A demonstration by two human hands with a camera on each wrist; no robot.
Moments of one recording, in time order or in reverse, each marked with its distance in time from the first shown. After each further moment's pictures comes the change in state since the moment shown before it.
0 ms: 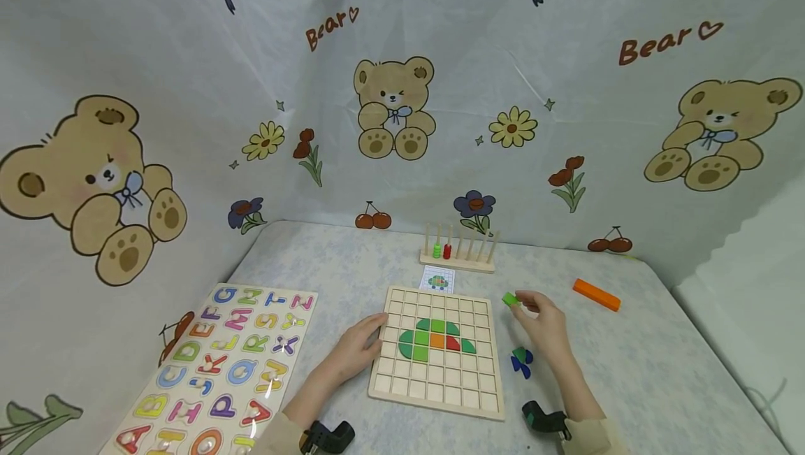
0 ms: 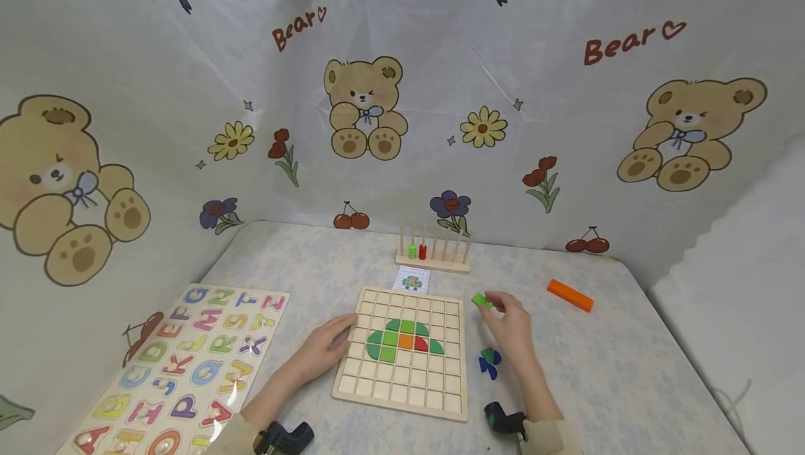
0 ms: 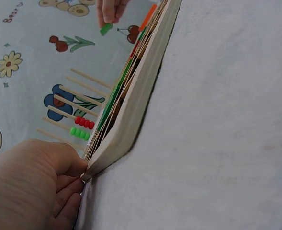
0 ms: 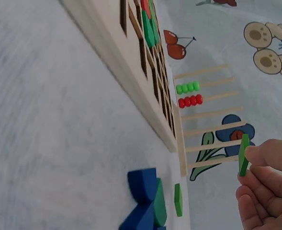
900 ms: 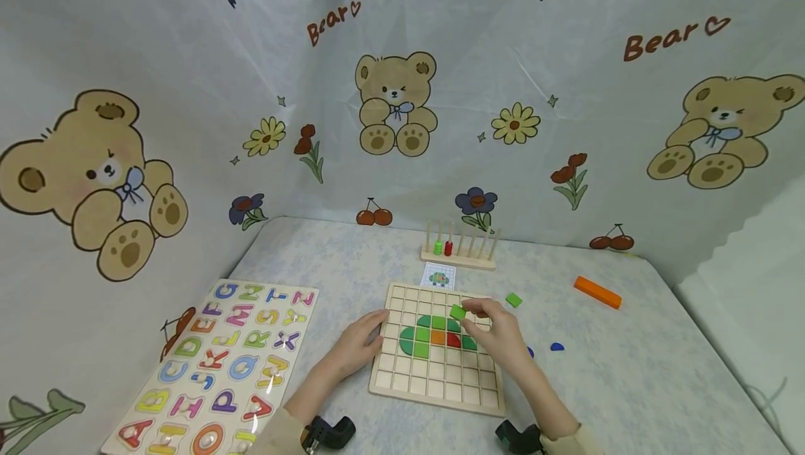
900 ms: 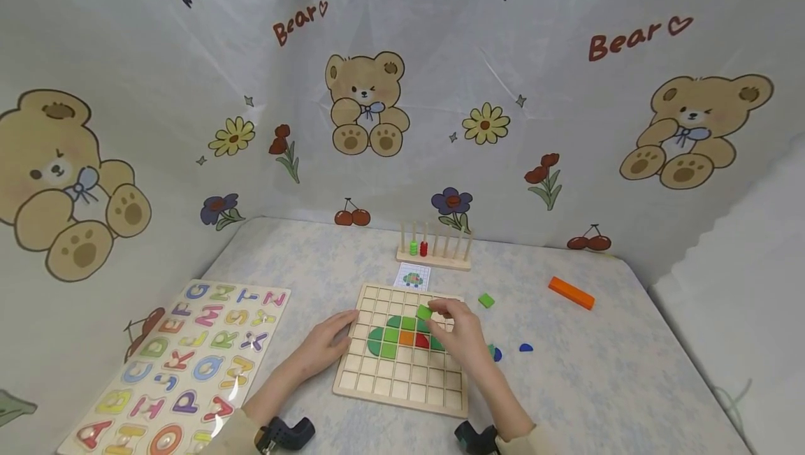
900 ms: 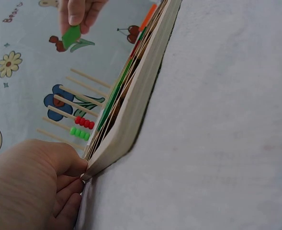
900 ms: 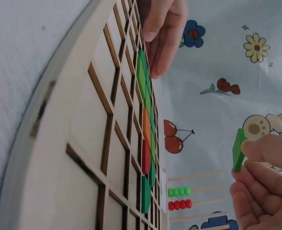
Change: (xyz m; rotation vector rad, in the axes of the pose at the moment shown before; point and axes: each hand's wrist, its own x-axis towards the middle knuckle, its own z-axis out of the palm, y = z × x) left_hand 0.000 -0.001 -0.001 -0.007 -0.005 0.019; right_hand -0.032 -0.068 0.032 0.119 -0.156 -0.305
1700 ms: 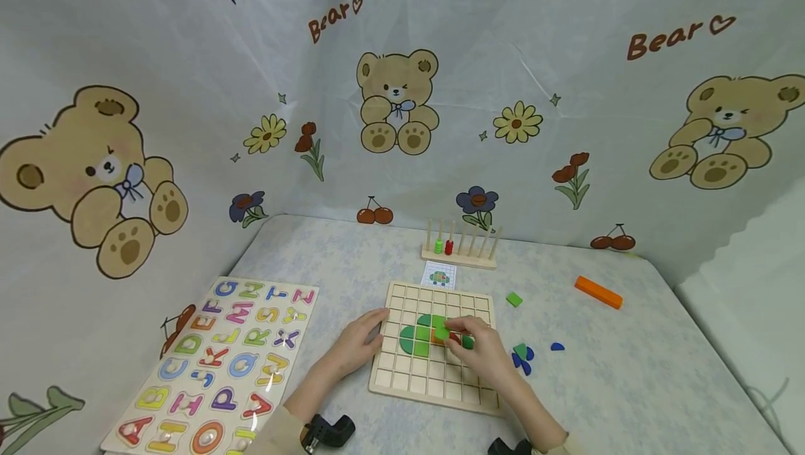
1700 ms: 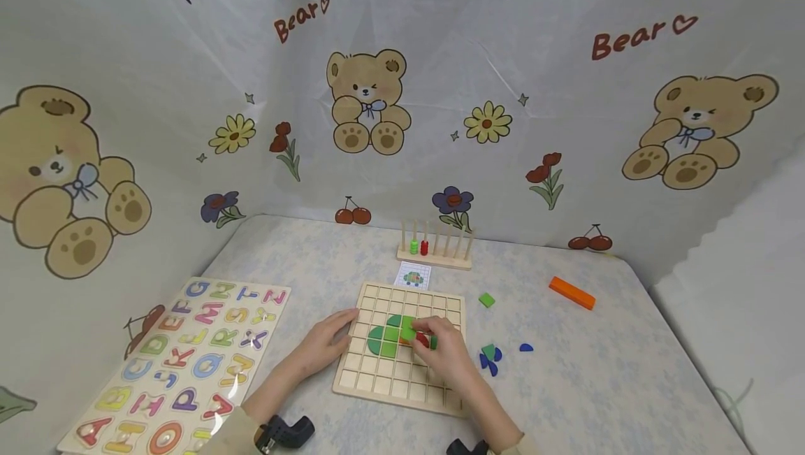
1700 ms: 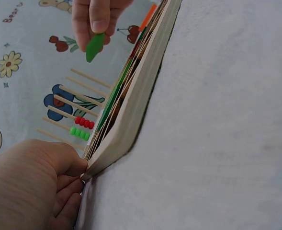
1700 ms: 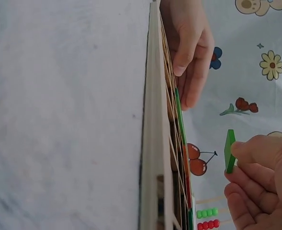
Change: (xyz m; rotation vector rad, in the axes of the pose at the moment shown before) left_hand 0.001 -0.001 0.000 0.004 -0.006 0.000; right_hand -0.017 -0.005 0.026 0.041 -0.118 0.040
